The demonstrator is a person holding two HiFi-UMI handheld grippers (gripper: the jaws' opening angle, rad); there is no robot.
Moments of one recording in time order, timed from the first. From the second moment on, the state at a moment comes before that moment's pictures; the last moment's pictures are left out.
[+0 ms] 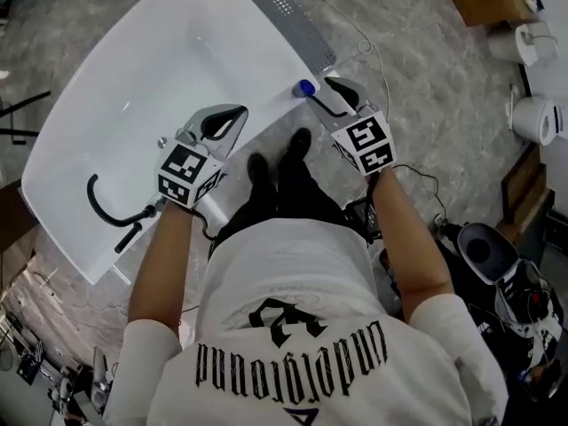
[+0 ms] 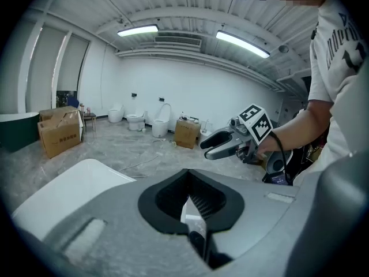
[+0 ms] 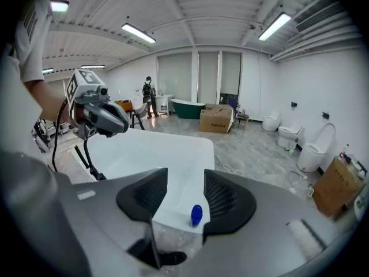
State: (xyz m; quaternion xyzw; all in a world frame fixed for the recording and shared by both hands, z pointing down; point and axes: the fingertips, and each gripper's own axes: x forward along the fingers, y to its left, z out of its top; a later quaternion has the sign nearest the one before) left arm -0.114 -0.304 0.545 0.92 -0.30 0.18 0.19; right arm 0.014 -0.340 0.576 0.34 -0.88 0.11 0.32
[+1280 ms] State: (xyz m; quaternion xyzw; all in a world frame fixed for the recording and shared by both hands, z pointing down) left arm -0.136 -0.245 0.320 0.94 -0.32 0.08 0.05; right arm 0.005 -0.270 0.345 0.40 -0.90 0.00 0.18
